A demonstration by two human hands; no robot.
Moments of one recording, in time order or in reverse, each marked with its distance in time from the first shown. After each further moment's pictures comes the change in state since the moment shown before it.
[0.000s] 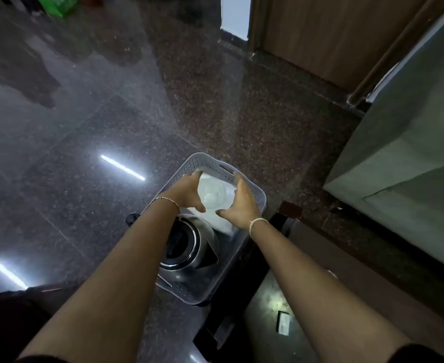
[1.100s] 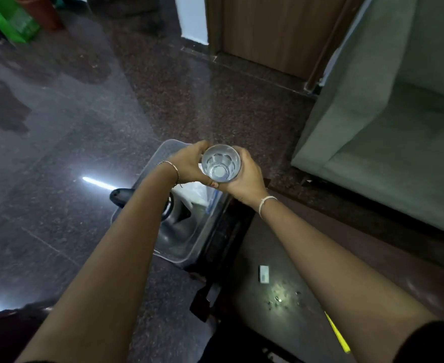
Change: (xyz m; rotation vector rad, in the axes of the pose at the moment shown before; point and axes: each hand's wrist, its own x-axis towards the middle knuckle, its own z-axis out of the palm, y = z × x) left_hand -0.112 0.111 -0.017 -0.270 0.004 0.356; right_hand -0.120 -0.002 -0.079 0.278 0.340 -0.192
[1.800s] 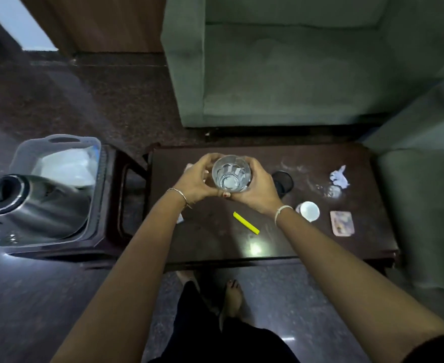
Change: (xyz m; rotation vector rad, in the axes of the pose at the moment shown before) left_hand -0.103 0.149 0.317 -0.260 -0.370 0.317; right_hand -0.322 0.115 -0.219 -0.011 0.431 0.241
